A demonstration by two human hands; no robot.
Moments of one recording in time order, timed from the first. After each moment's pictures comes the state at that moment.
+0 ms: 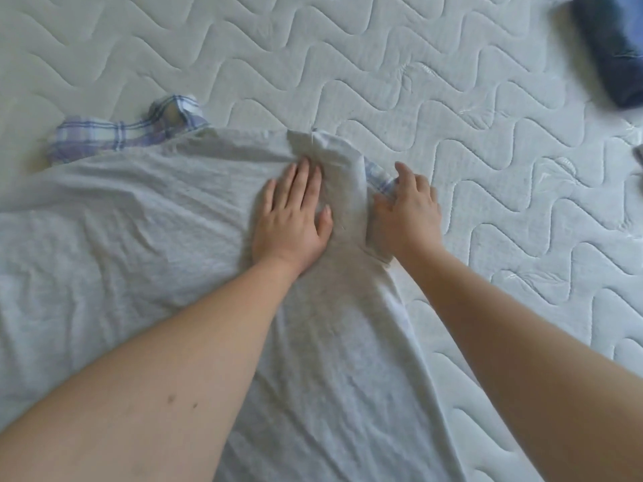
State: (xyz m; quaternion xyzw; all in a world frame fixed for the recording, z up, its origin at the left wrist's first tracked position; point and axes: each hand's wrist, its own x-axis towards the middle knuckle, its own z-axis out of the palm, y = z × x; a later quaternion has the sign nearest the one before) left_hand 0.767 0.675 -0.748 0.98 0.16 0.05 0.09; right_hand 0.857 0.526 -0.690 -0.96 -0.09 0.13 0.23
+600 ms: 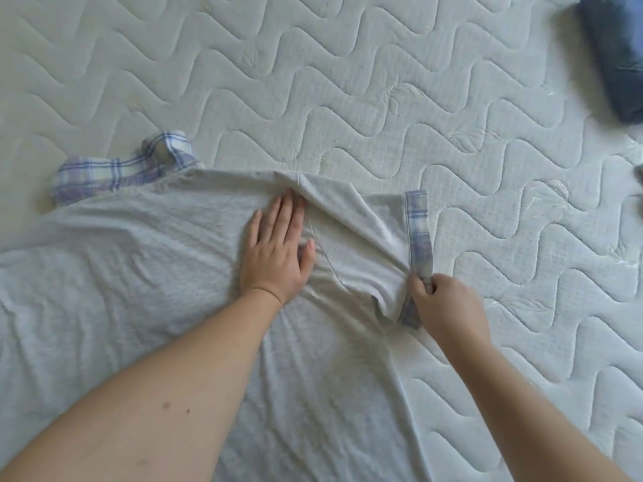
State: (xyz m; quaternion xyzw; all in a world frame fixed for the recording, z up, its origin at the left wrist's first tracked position) left_hand 0.765 0.678 -0.743 0.99 0.15 0.00 0.07; right_hand 0.835 0.437 -0.666 -0.95 0.05 0.27 0.13
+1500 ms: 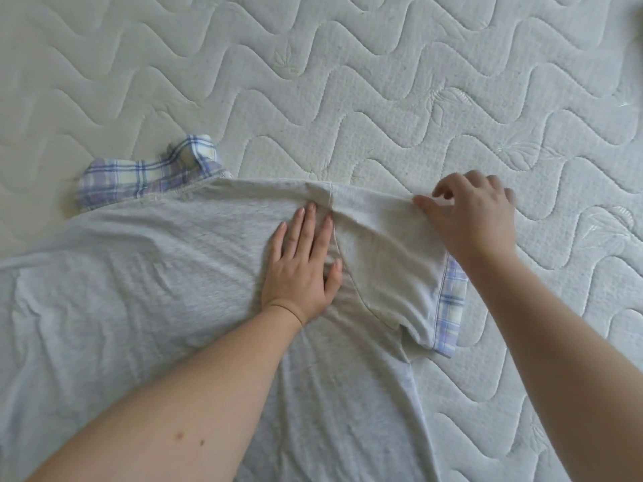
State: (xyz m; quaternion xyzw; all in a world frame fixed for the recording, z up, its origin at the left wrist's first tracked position) left_hand 0.764 0.678 -0.748 0.99 0.14 -0.03 0.07; right_hand 0.955 0.508 -0.681 -0.97 -0.22 0.08 0.12
